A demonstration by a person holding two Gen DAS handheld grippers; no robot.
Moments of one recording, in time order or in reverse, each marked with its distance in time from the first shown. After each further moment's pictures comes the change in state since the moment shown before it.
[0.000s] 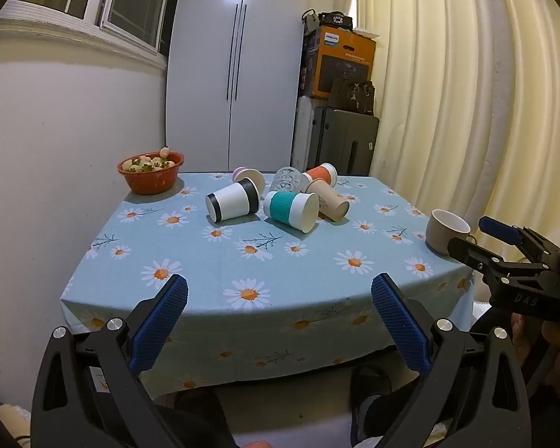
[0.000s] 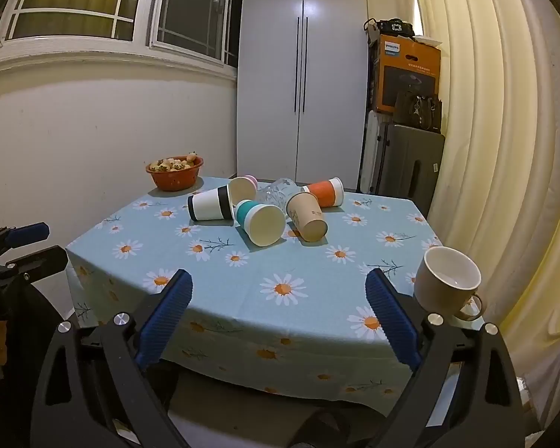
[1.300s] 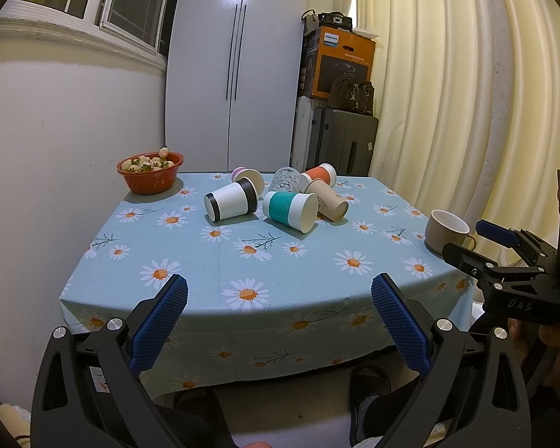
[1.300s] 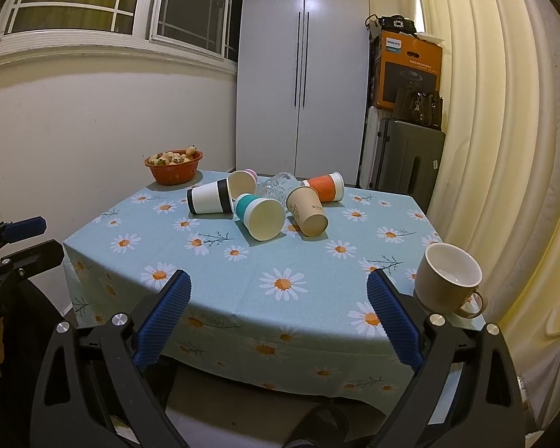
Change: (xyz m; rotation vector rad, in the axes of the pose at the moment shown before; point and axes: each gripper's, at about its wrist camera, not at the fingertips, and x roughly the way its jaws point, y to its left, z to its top) left arm 0.000 0.000 0.000 -0.005 0.000 -0.002; right arm 0.005 0.001 -0.003 -0.009 0.003 -0.003
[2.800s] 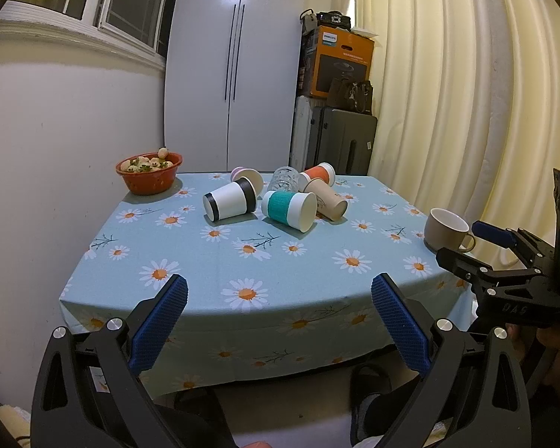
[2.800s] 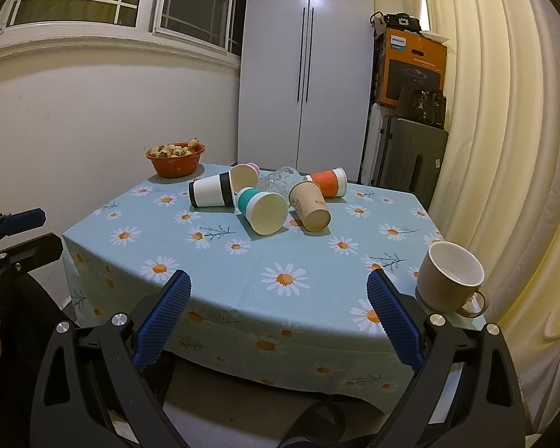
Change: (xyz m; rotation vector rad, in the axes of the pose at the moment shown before) left arm -0.001 0.000 0.001 0.002 0.002 -0.001; right arm 0.003 0.001 -0.003 -0.018 0.019 0.006
